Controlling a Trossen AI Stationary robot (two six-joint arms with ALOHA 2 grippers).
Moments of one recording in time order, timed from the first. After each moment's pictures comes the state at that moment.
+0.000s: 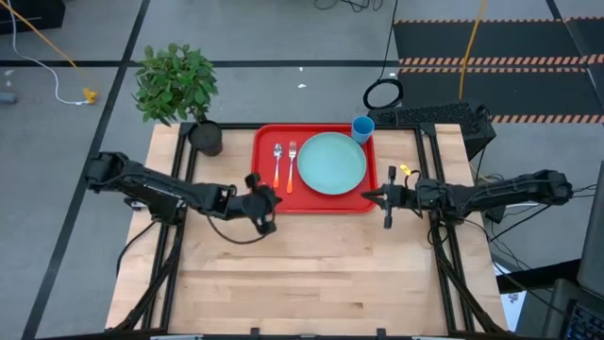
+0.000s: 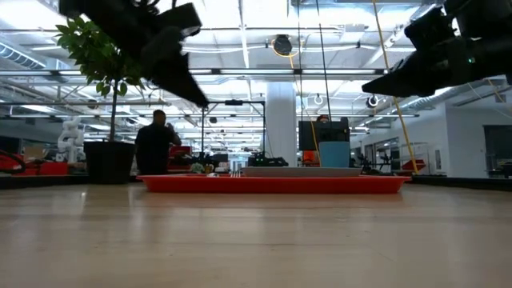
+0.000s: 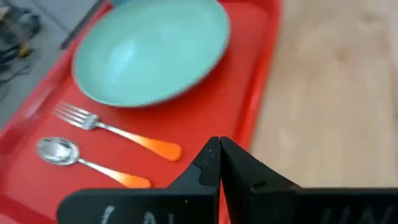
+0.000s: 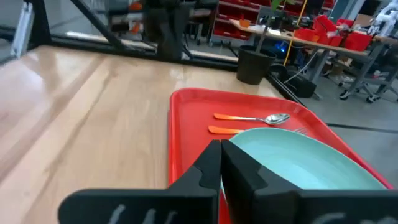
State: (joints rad) left arm -0.16 1.38 0.81 -0.20 -0.47 -0.20; right arm 0.02 0.68 0.13 0.37 0.18 -0.15
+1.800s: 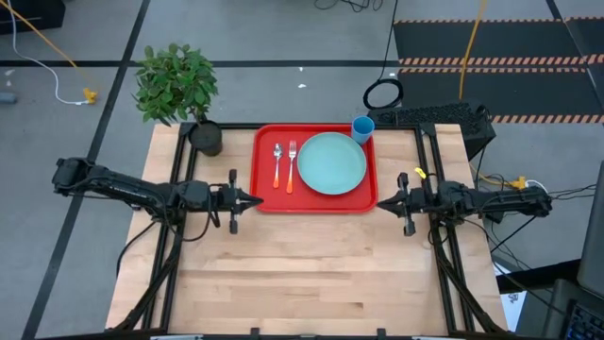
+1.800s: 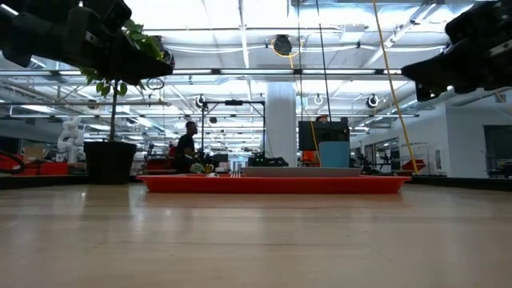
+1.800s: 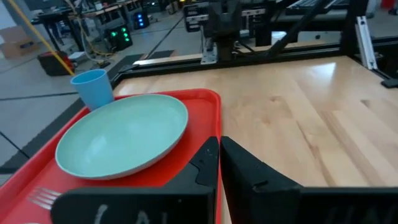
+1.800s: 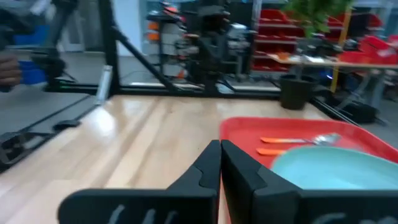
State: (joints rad) left arm -0.10 0.87 0.27 0.42 -0.18 0.11; right arm 0.06 0.09 0.02 0.05 0.02 -0.02
